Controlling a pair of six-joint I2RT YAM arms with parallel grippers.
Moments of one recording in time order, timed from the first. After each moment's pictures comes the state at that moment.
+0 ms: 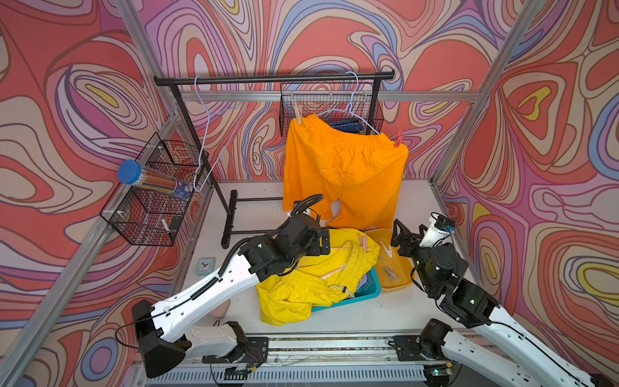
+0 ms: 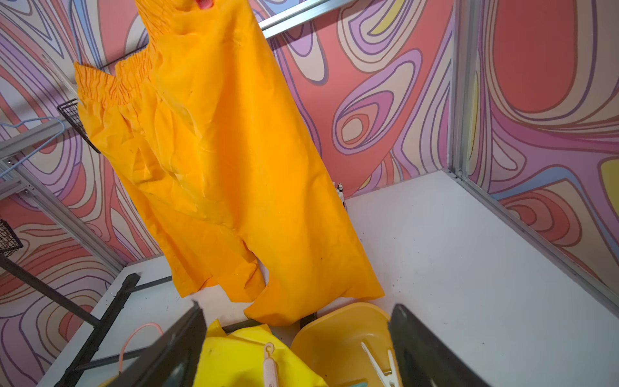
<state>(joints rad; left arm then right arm) -0.84 1.25 1.25 -0.76 -0.30 -0.73 0.71 0.65 0.72 -0.22 0.68 0.40</state>
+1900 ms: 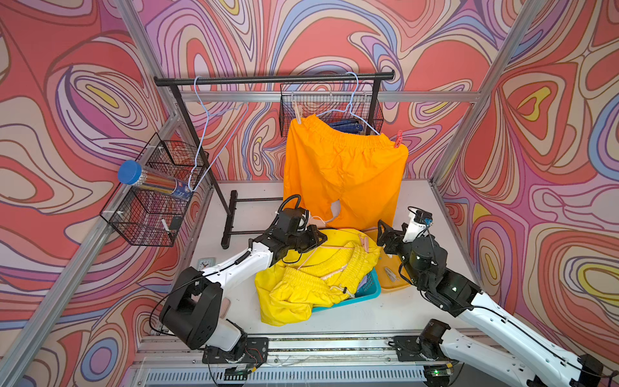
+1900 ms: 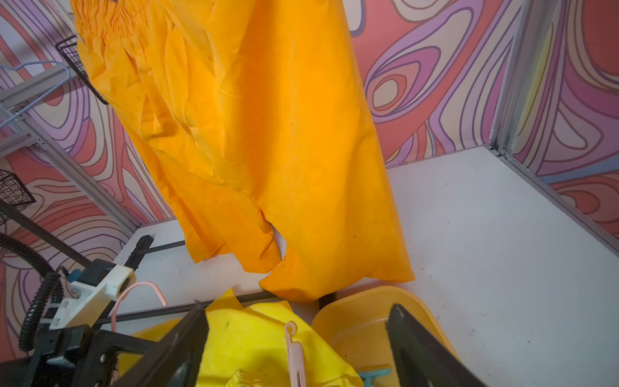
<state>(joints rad) -0.55 1.48 0.95 -0.08 0.47 -0.95 0.71 0.79 0.75 -0.19 0.57 0.43</state>
